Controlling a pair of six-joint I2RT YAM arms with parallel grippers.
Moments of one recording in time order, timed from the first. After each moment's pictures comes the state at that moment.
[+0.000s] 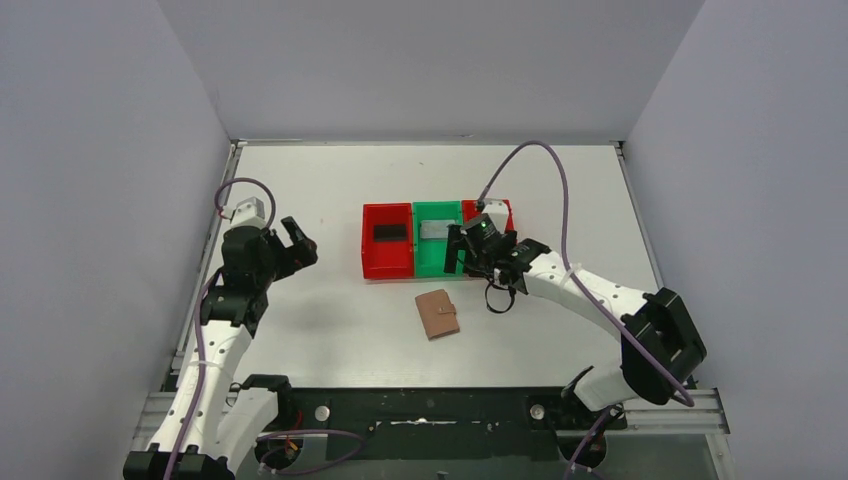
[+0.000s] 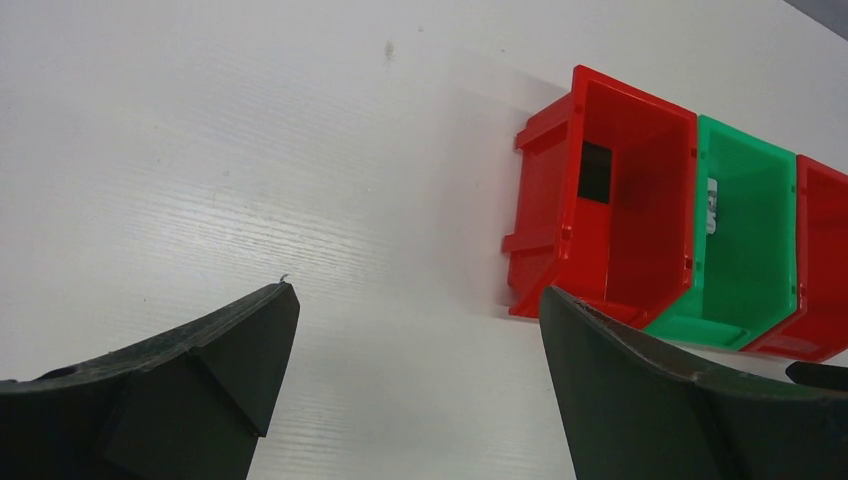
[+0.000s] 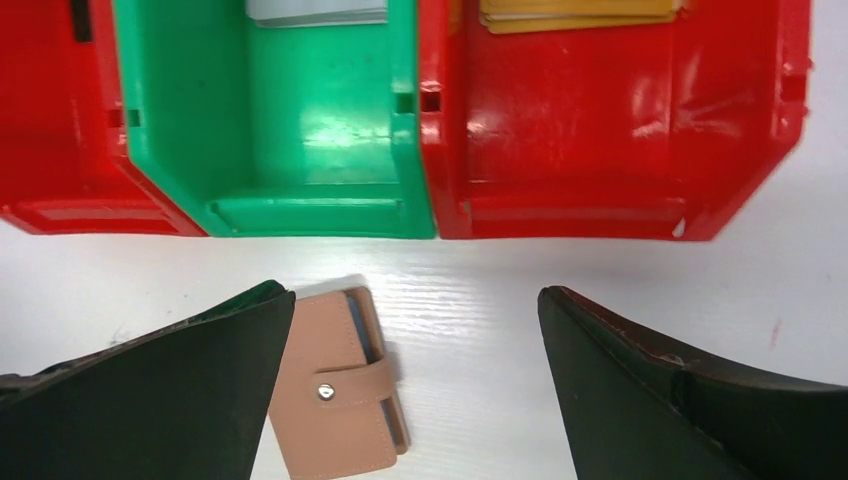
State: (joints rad) left arm -0.06 0.83 0.69 -0.38 -0.03 -0.46; right arm 0.71 1.44 0.97 -0.45 0.32 0.66
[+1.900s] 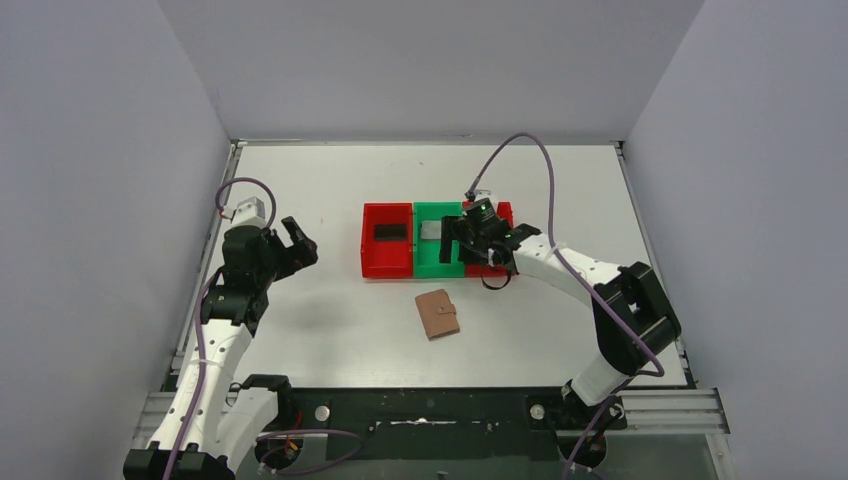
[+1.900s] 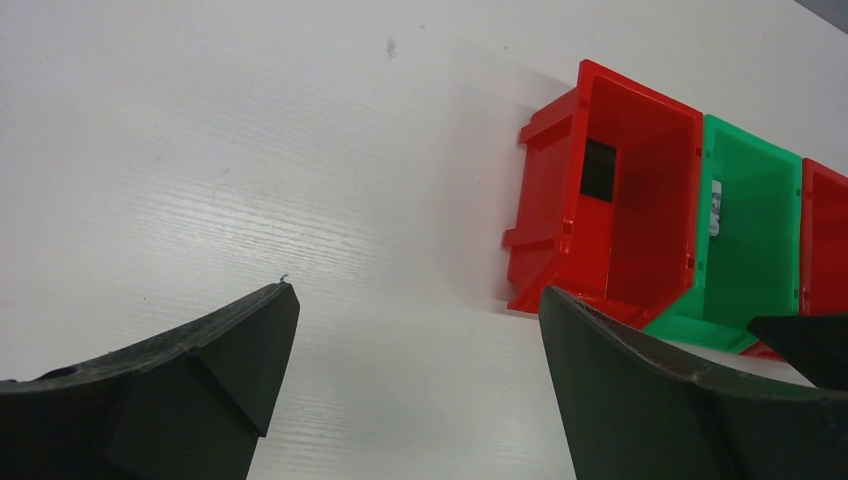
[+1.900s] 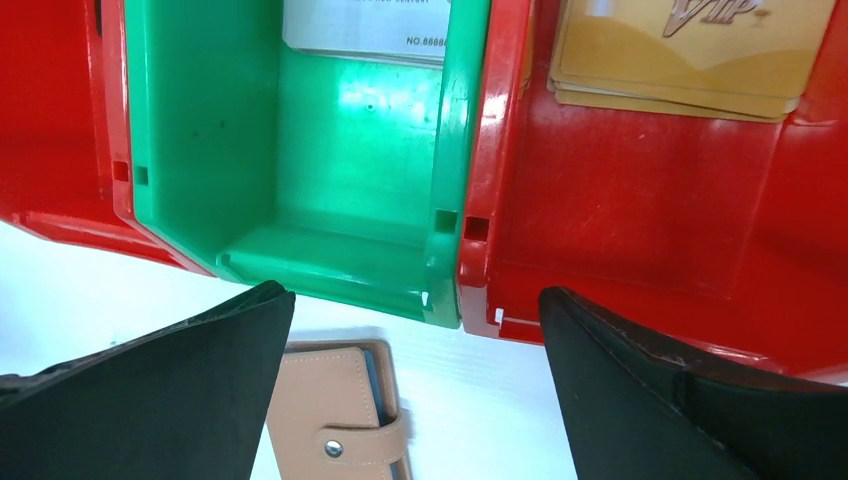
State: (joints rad) left arm -0.06 0.84 0.69 -0.38 -0.03 -0.46; right arm 0.60 1.61 1.04 -0.32 0.07 0.53
